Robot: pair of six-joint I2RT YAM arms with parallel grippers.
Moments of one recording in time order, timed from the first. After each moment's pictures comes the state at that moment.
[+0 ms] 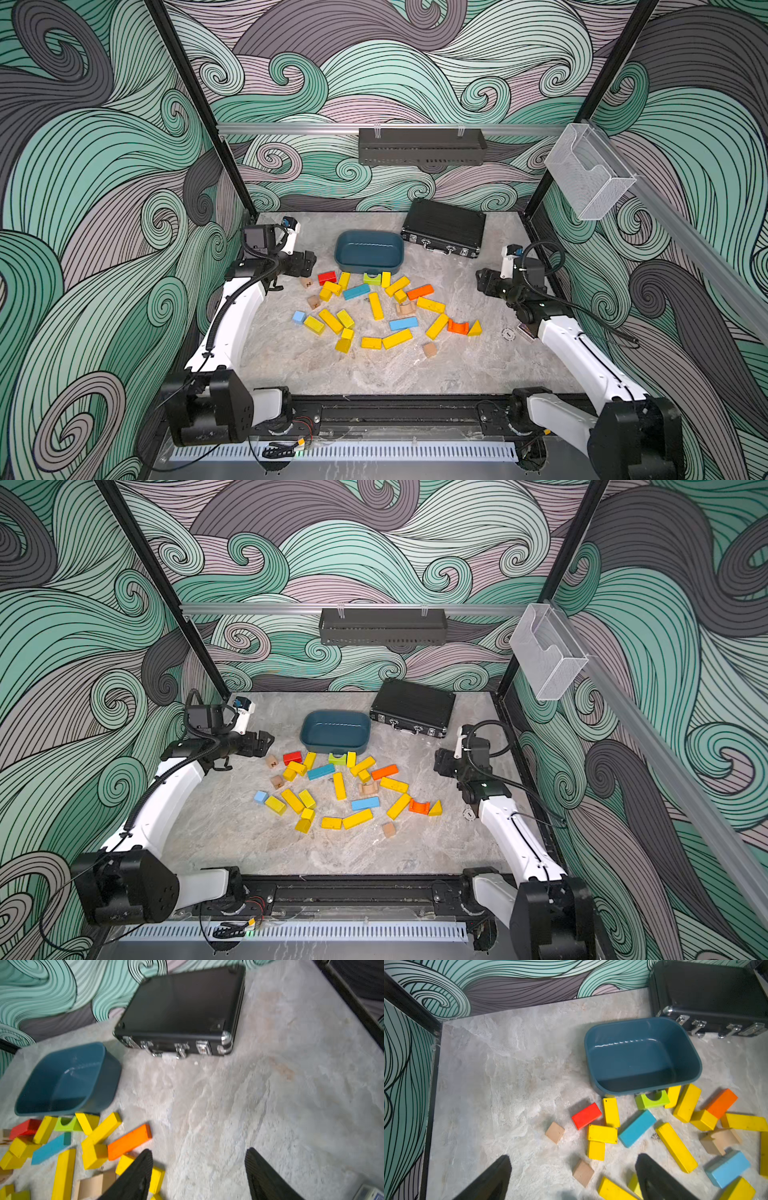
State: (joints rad) left arm 0.06 1.24 1.10 -0.63 0.23 0.20; right arm 0.12 1.10 0.68 -0.29 -0.07 0.28
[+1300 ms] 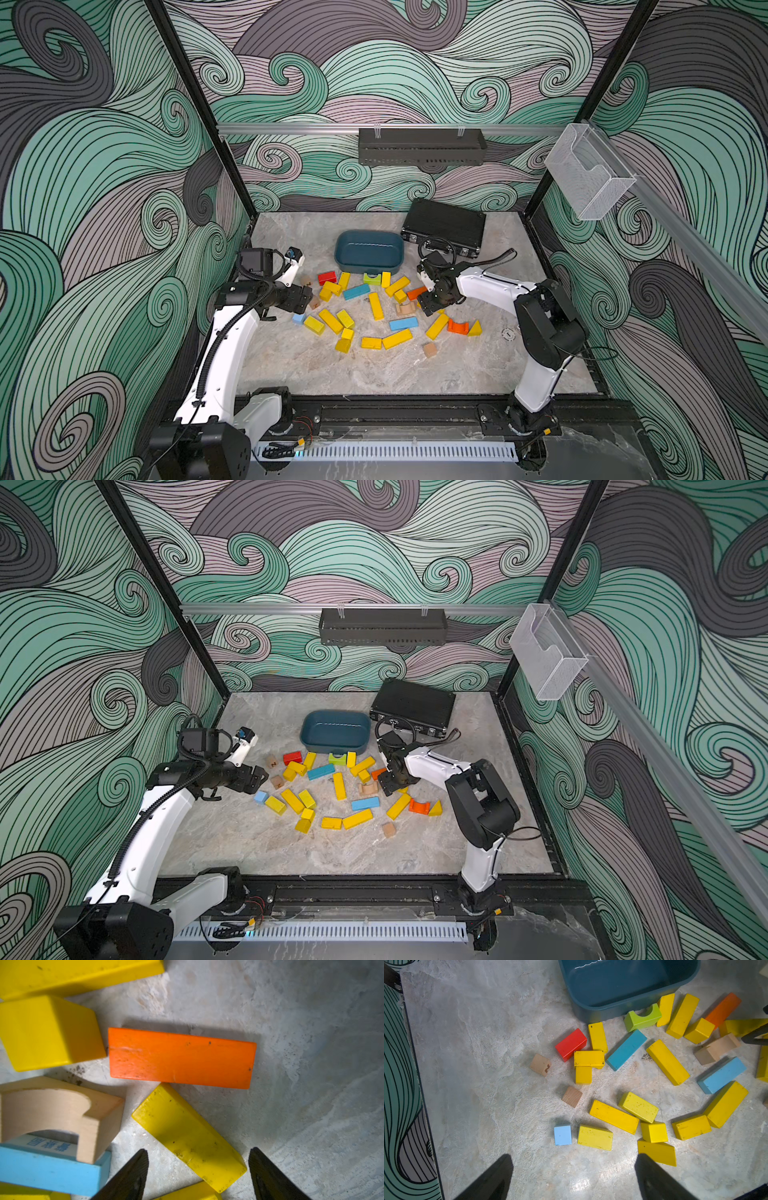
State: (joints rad) left arm 0.06 1.06 1.00 -0.93 0.20 0.37; right arm 0.56 1.82 1.15 -0.67 0.06 0.03
